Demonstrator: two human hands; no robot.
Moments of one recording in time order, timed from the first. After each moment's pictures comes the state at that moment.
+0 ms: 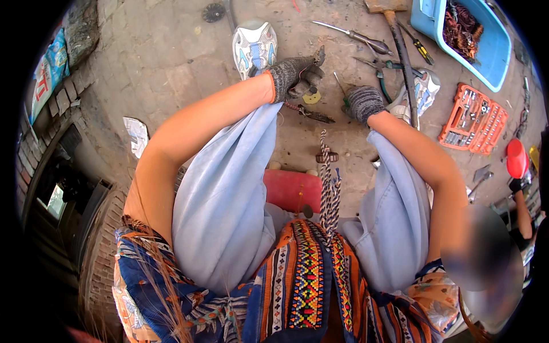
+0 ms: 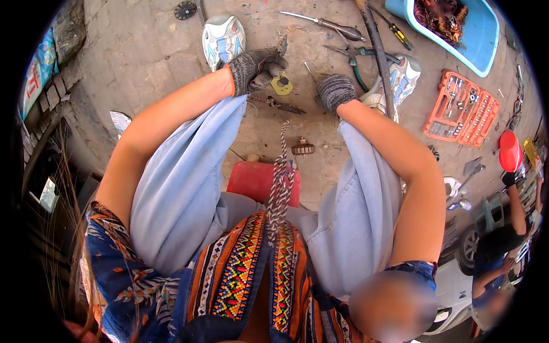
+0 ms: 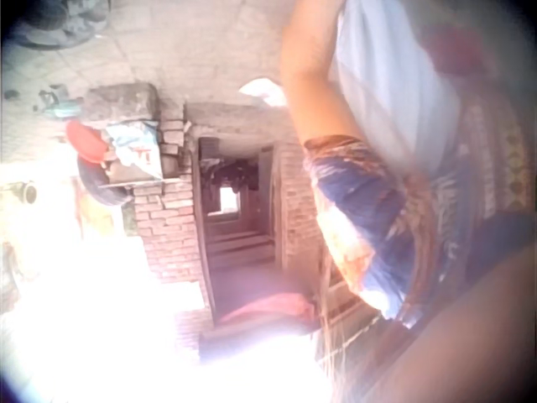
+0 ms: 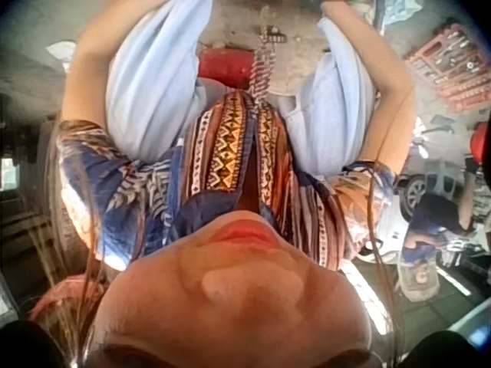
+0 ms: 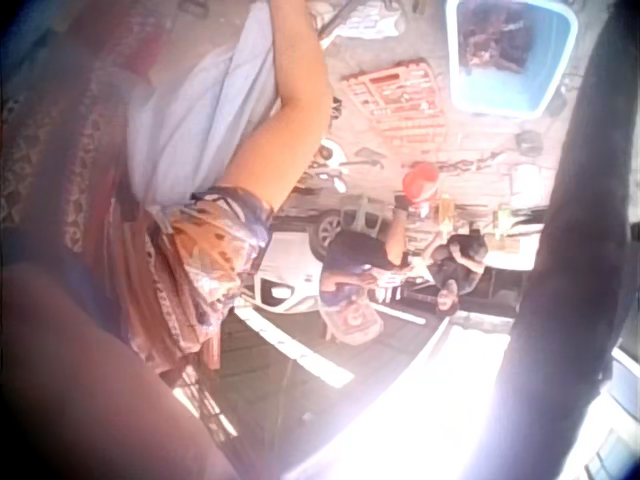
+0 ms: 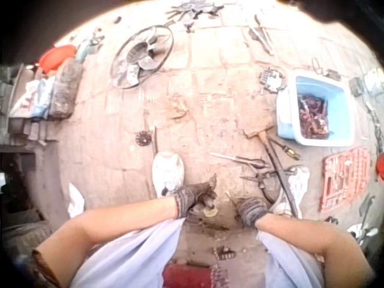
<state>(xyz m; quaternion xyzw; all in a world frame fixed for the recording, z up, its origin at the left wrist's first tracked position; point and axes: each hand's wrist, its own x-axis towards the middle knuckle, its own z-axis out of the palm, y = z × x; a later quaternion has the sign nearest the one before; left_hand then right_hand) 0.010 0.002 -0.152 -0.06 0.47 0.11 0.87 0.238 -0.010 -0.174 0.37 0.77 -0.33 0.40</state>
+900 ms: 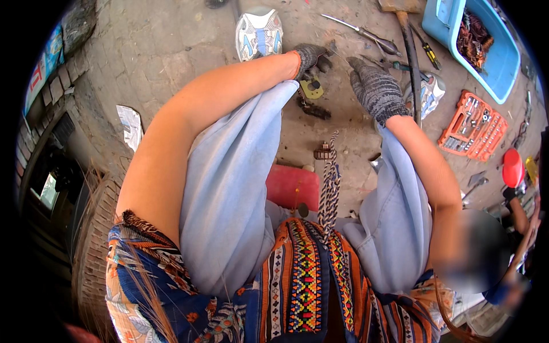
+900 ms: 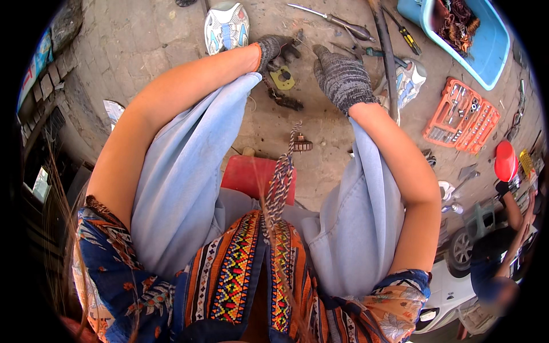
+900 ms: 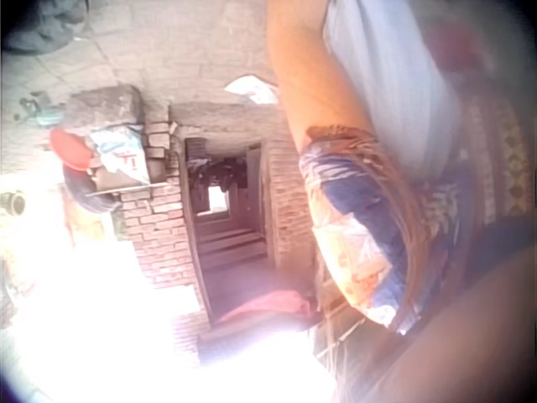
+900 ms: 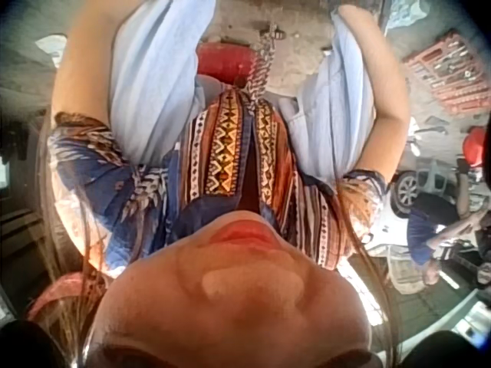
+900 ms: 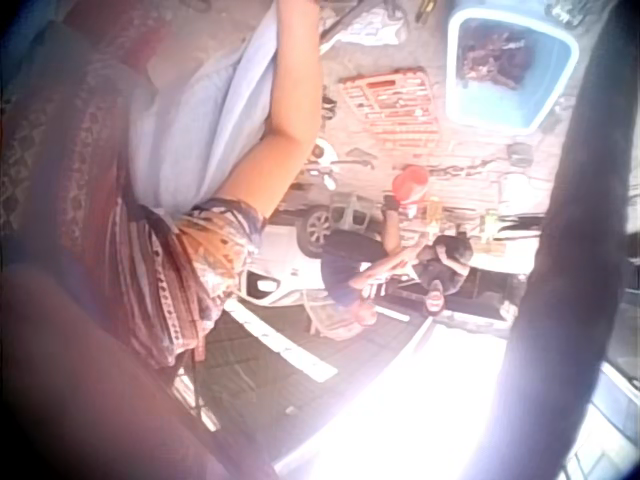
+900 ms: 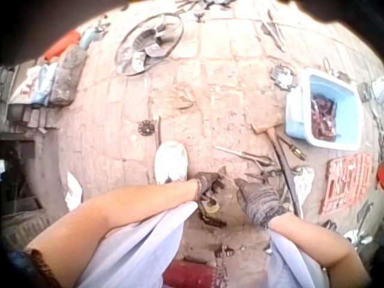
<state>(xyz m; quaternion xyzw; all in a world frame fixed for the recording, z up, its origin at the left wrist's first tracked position) 0.034 0.012 -0.229 0.06 0.58 0.02 0.81 0.221 0.024 -0.122 0.48 0.79 -0.33 0.18</state>
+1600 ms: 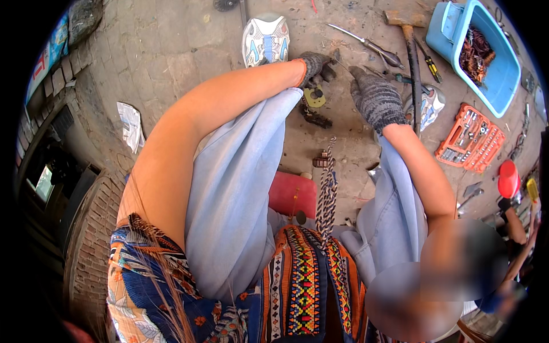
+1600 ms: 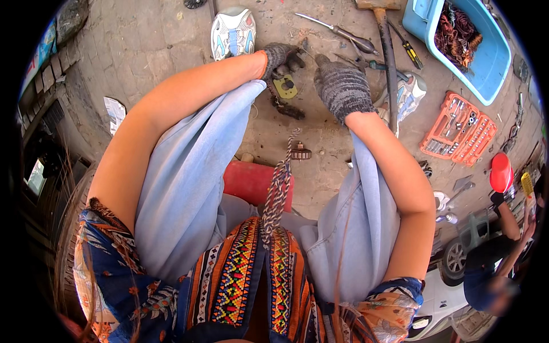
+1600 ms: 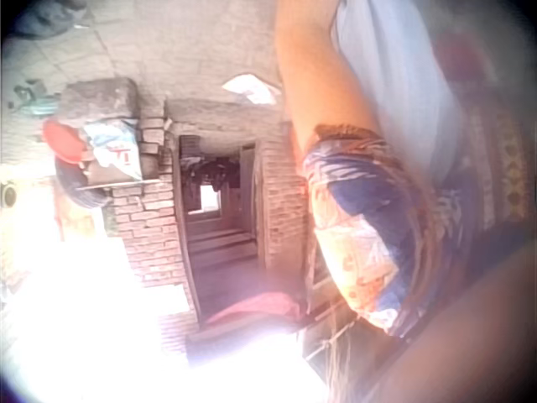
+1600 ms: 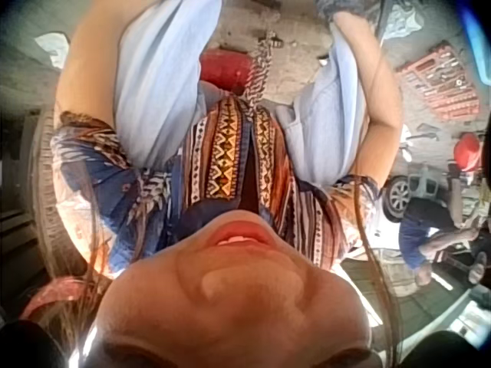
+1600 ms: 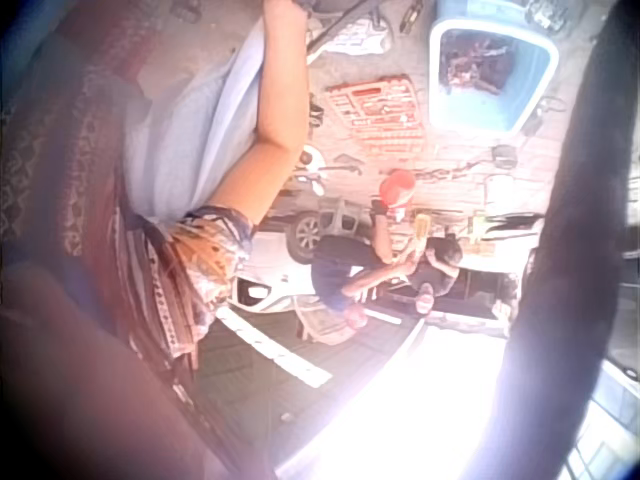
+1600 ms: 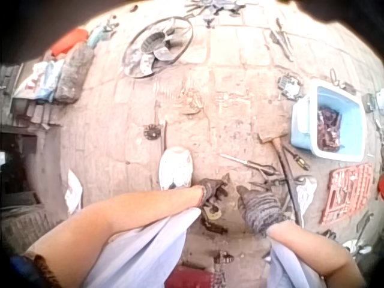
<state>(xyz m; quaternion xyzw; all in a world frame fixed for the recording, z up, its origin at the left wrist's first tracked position) 0.036 0.009 -0.253 0.06 0.56 0.02 0.82 0.209 0.033 -0.111 0.46 0.80 -0.33 0.21</state>
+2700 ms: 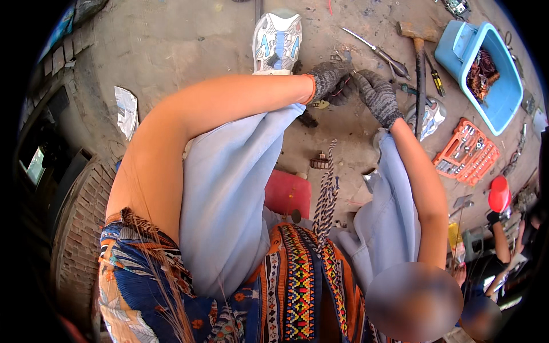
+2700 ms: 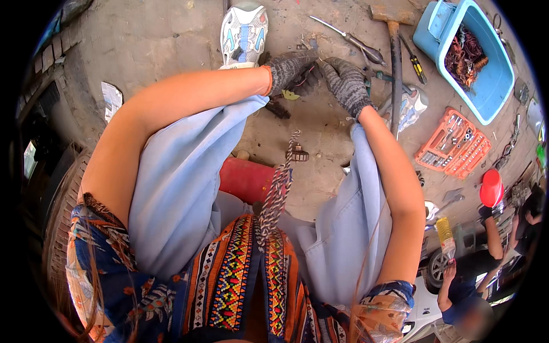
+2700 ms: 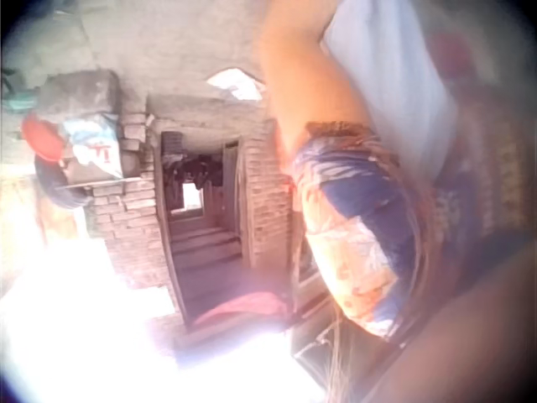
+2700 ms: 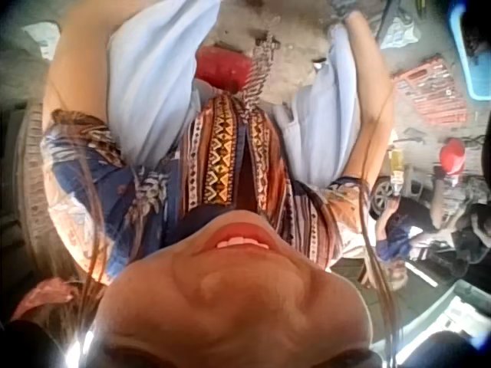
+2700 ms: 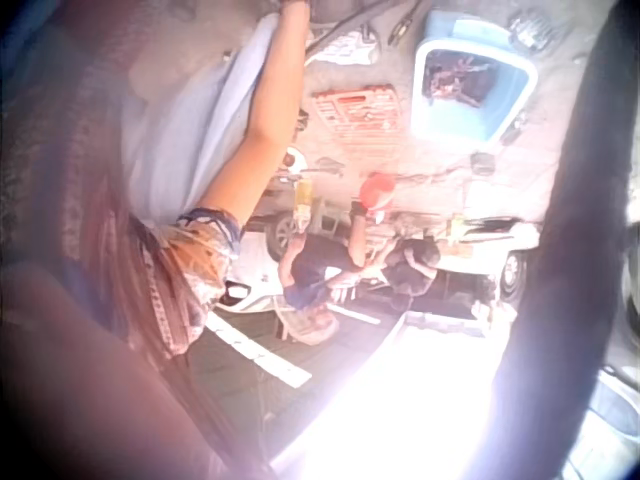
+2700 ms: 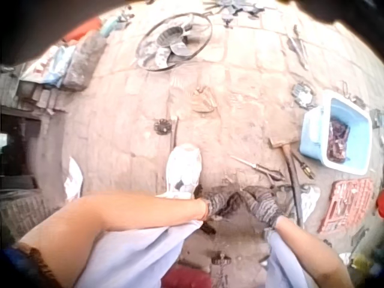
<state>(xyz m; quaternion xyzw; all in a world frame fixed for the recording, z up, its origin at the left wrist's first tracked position) 0.045 0.000 -0.178 0.03 0.49 0.15 0.86 0.225 0.030 -0.172 0.48 0.73 -0.49 0.00</state>
